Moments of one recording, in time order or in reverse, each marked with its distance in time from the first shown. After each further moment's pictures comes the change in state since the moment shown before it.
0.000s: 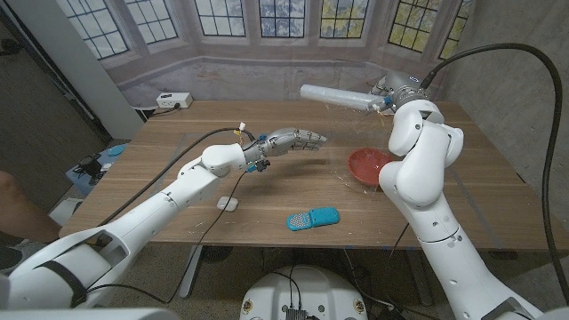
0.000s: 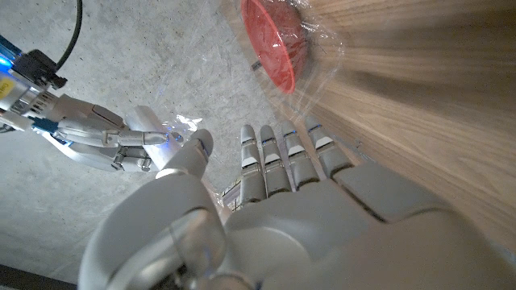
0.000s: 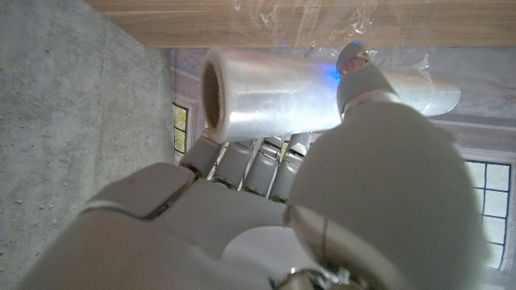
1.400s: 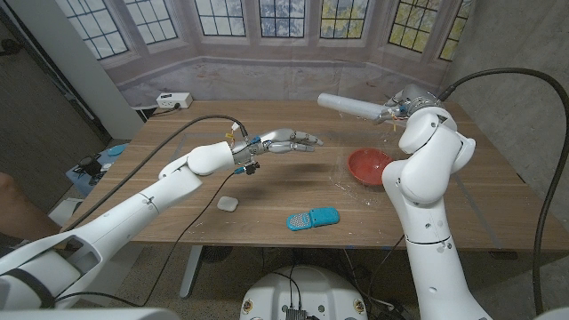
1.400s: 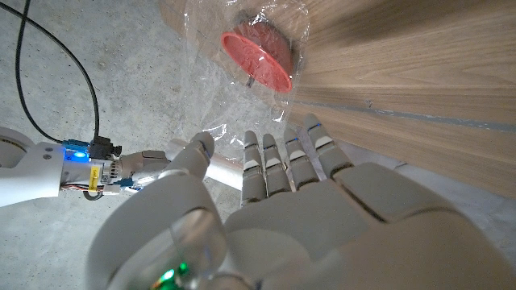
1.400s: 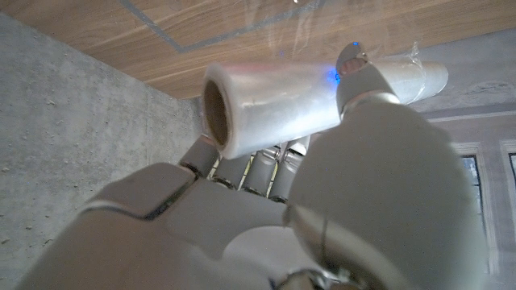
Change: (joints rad) left arm 0.035 0.104 -0.023 -0.085 0.291 -0.218 0.092; left_hand -0.013 0.016 -0.003 0.025 0.000 -0.066 -0.023 -0.029 0.000 -0.092 -0.020 -0.048 -0.003 -0.100 -0.010 -0.032 -0.003 -0.012 -0.012 -0.004 0.000; right arm -0.090 0.239 0.136 0.005 -0.048 0.032 0.014; right_hand 0.000 0.000 -0.012 -0.004 0.004 0.004 0.014 -0.009 0.000 0.004 0.014 -0.001 -0.003 0.000 0.000 -0.001 0.000 0.011 0.004 0.000 0.000
